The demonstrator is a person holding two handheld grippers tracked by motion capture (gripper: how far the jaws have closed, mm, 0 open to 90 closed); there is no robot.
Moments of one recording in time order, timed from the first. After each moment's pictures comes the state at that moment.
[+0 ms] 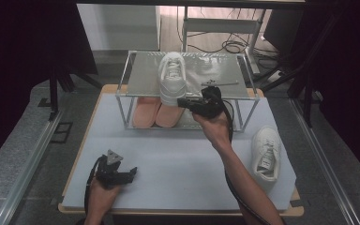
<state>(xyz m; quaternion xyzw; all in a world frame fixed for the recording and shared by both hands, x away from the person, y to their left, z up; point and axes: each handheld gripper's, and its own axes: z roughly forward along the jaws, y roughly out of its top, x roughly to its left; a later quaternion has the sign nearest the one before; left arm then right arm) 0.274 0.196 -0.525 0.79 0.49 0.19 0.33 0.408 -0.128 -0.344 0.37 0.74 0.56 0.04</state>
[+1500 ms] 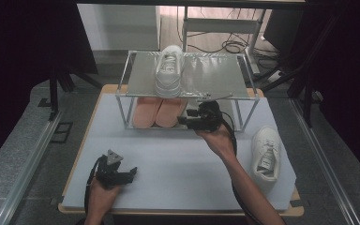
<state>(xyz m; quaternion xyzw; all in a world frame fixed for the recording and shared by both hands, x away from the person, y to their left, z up) 0.274 0.196 -0.525 0.79 0.49 0.19 0.33 0.392 -0.133 -0.382 0.34 0.80 0.48 0.10</state>
